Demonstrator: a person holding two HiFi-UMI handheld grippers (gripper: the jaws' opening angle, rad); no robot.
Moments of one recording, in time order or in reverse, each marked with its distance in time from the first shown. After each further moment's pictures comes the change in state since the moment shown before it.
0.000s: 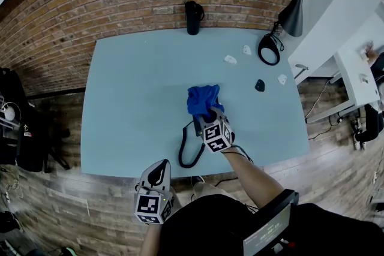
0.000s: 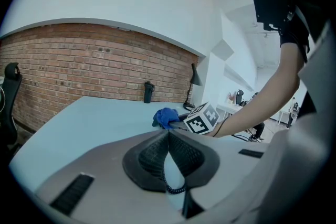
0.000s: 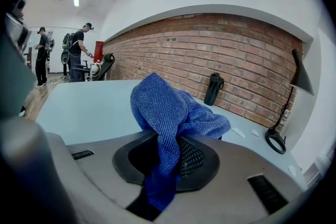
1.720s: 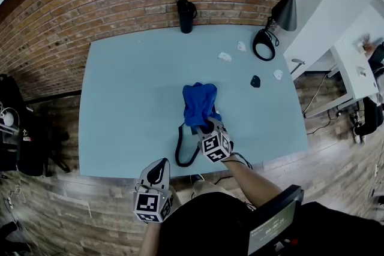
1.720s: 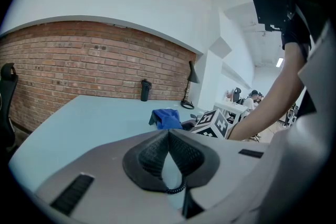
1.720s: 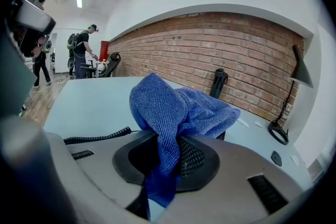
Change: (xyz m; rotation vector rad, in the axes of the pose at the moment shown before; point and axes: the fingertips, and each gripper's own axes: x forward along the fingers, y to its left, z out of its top) left arm 0.009 -0.011 -0.003 0.012 0.029 -0.026; right arm -0.029 0.028 -0.034 -0.004 0.016 0.051
